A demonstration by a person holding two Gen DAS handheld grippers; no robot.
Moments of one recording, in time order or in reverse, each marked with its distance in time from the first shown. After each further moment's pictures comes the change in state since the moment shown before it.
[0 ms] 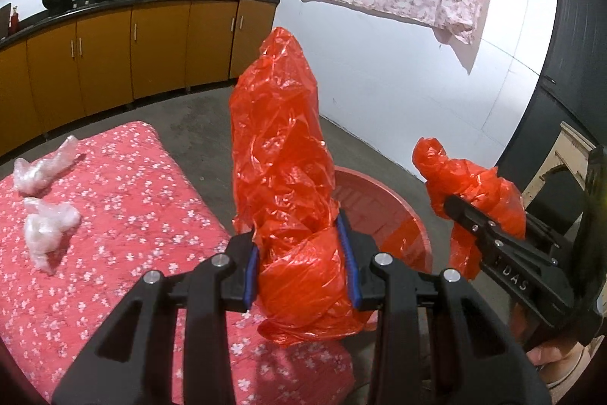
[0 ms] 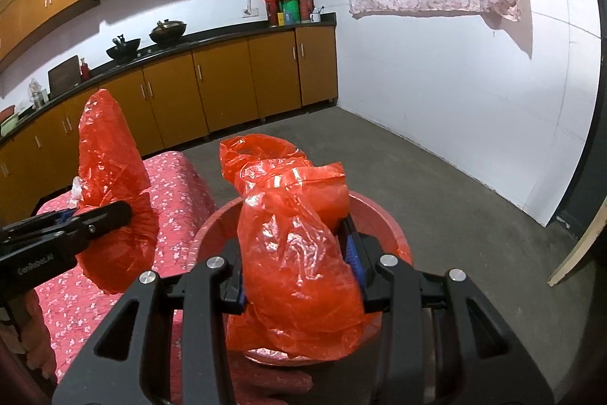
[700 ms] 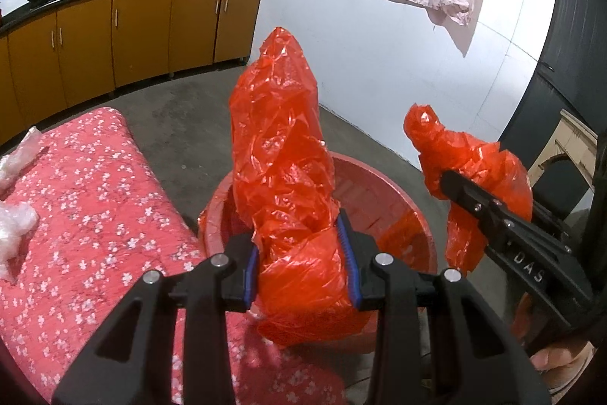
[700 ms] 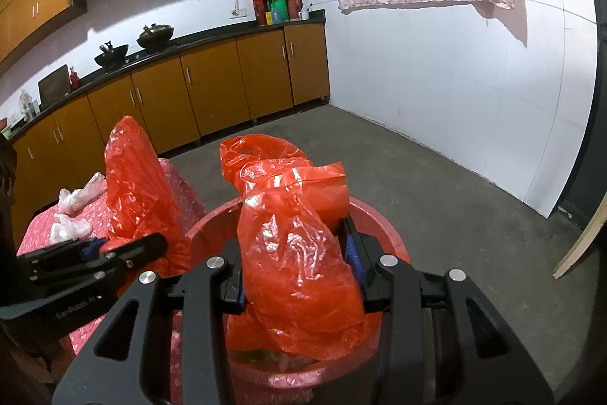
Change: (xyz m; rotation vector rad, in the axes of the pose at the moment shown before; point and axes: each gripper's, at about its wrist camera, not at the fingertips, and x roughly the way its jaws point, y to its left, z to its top) left arm 0.061 -0.011 -0.002 0.010 0.065 -0.044; right arm 0.023 -0.011 -0.001 0.046 -0.002 -0.014
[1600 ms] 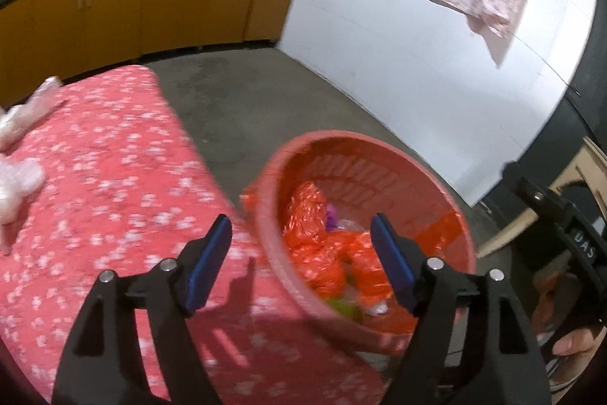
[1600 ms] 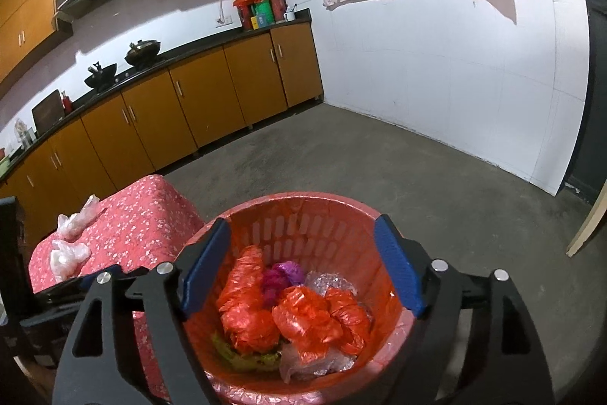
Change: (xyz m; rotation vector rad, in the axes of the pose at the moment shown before) left arm 0.009 0.058 -0.014 -0.130 0.032 0.085; right arm 0.013 -0.014 0.007 0.091 0.001 0.010
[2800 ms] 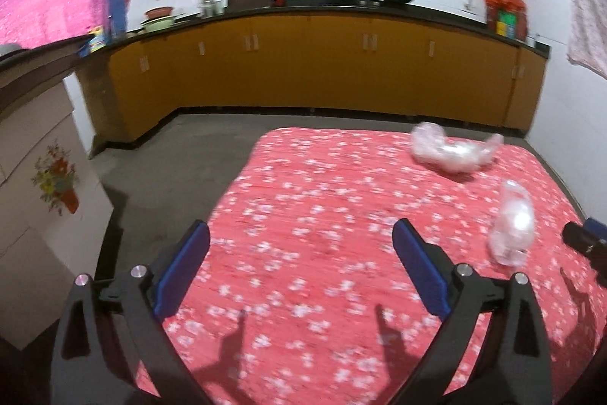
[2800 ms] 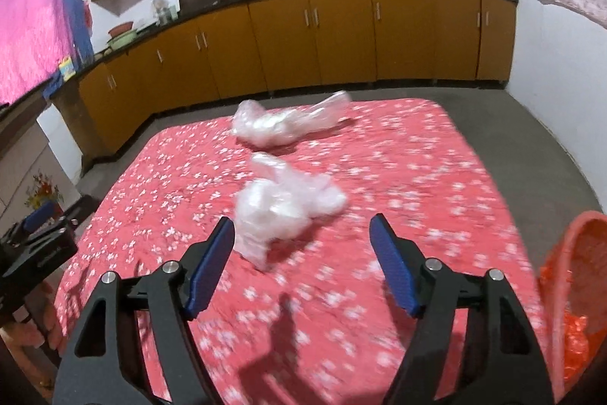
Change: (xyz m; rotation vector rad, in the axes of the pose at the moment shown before) left arm -0.219 0.303 -0.071 -0.345 -0.259 0.867; right arm 0.079 0.347 -0.078 -0.409 0.256 0.485
